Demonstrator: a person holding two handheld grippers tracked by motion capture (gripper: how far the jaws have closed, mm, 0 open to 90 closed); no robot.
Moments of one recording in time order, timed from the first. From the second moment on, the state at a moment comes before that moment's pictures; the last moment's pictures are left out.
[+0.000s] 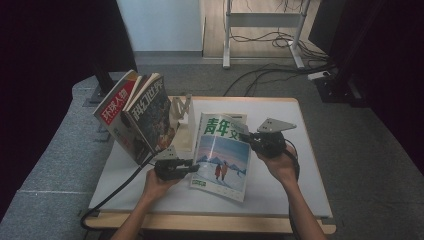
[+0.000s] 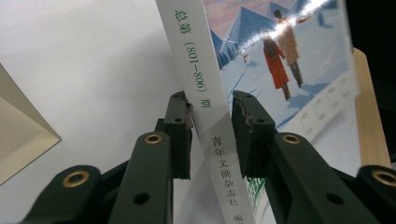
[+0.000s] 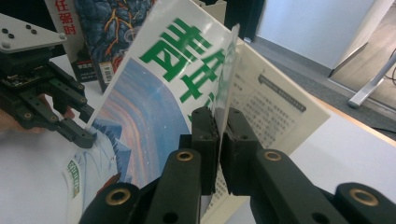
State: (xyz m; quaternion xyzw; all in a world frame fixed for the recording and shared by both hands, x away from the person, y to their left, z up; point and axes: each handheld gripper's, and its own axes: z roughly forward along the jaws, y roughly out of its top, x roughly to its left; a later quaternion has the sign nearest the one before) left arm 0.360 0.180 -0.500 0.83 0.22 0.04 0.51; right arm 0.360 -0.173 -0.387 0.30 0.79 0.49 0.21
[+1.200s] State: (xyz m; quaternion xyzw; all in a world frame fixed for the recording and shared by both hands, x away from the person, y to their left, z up) left arm 0.320 0.203 -0.499 0.84 0.16 0.07 0.52; right arm 0.357 -0.176 -0.403 0.28 0.80 0.51 0.15
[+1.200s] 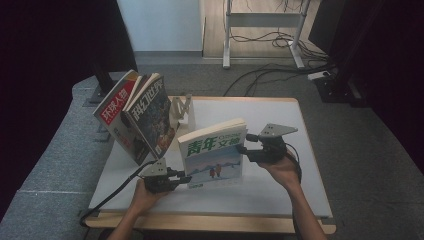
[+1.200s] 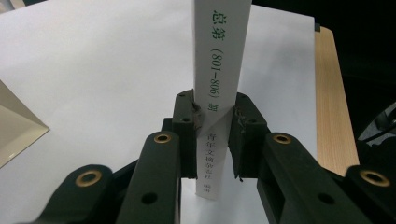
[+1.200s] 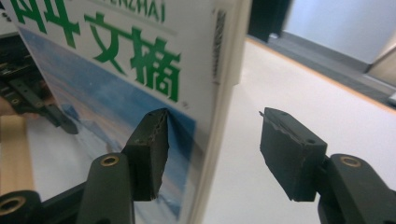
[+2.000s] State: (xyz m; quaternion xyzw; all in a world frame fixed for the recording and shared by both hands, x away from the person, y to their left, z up) left arm 0.301 0.196 -0.489 0.84 0.16 0.11 0.51; right arm 0.352 -0.171 -0.403 0.24 0.81 0.52 0.14
